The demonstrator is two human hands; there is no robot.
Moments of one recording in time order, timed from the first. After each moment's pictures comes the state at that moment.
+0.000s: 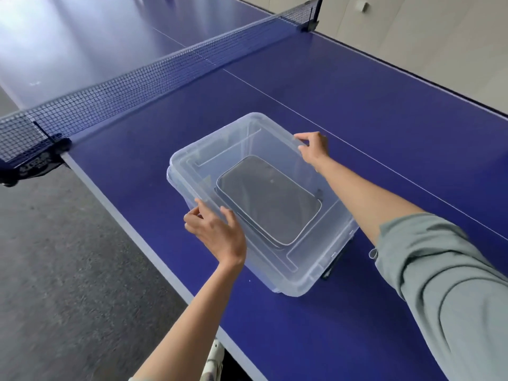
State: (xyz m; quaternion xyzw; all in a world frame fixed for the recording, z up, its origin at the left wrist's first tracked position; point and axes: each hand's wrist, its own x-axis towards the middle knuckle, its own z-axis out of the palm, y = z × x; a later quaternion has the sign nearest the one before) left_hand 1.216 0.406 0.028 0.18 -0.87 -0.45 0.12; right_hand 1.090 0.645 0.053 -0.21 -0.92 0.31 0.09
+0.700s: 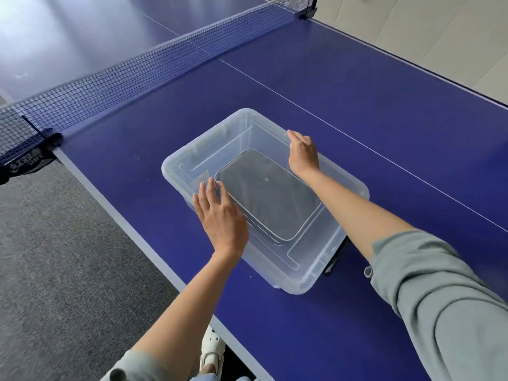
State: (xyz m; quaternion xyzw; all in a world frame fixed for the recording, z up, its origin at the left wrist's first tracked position) left_hand 1.201 0.402 0.020 -0.01 -0.97 -0.24 0.07; right_hand 1.106 0.613 0.032 -0.15 -0.97 0.17 0.08
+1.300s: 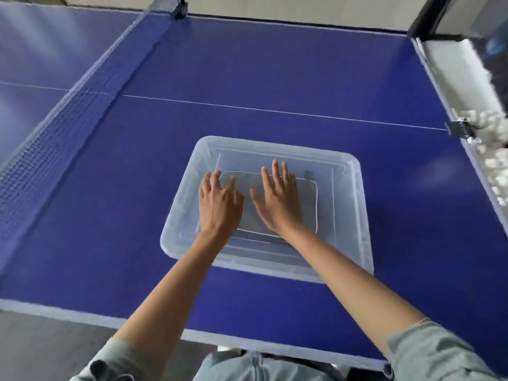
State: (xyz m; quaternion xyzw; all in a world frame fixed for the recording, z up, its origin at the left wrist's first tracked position) left_hand 1.047 0.394 0.037 -0.41 -0.89 -0.19 -0.04; right_hand 1.142 0.493 0.015 -0.37 -0.92 0.13 0.06
